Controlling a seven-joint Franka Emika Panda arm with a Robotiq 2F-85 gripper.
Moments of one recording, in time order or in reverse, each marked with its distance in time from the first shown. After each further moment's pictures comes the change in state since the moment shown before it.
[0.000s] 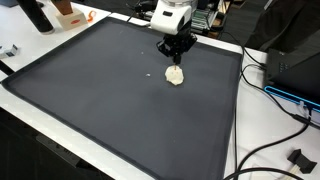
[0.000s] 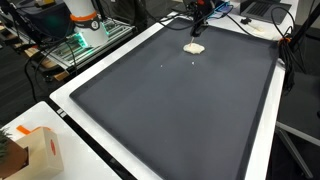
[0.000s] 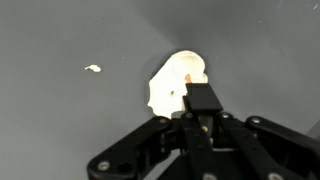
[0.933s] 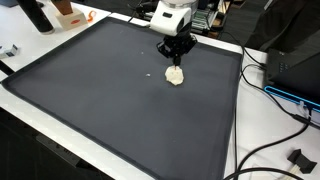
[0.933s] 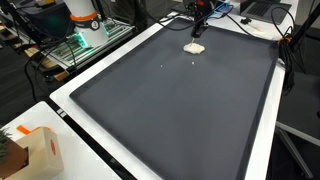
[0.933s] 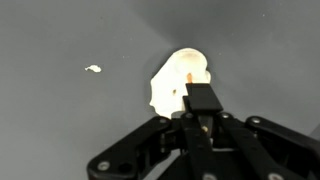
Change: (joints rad) arm 0.012 0.009 -0.010 -0.001 -0.005 0.024 0.040
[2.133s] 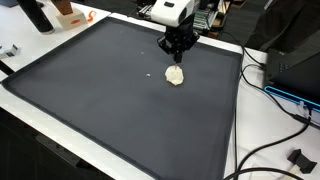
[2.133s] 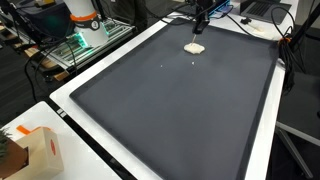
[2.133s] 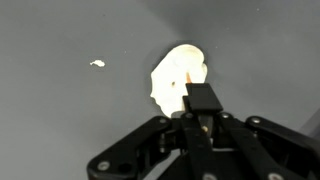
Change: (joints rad) arm 0.006 -0.037 -0.001 -0.009 -0.002 0.000 0.029
